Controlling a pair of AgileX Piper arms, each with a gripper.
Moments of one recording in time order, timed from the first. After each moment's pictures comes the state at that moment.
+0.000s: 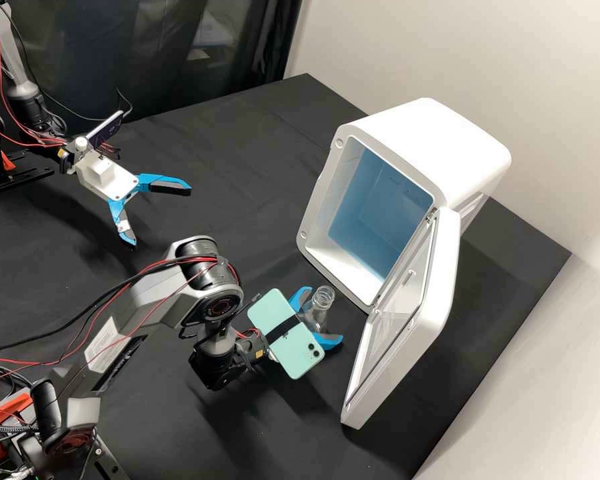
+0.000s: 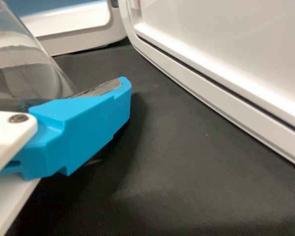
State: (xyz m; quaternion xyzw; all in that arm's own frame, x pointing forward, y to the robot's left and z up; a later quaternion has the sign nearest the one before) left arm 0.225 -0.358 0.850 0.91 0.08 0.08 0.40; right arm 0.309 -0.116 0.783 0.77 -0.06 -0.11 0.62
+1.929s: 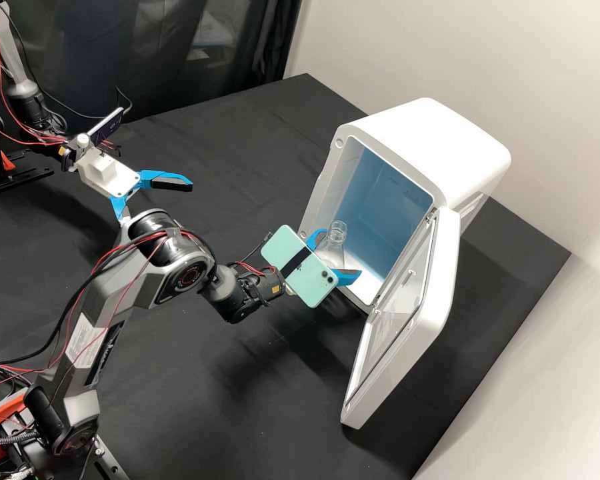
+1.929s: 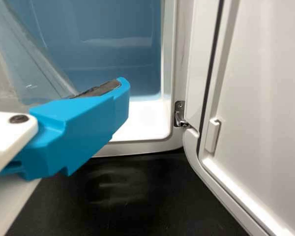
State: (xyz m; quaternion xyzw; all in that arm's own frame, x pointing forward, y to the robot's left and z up) left arm 0.222 -0.356 0.855 0.91 0.08 0.09 0.40; right arm 0.390 -0.027 0.792 0.74 -0.05 -0.05 0.67
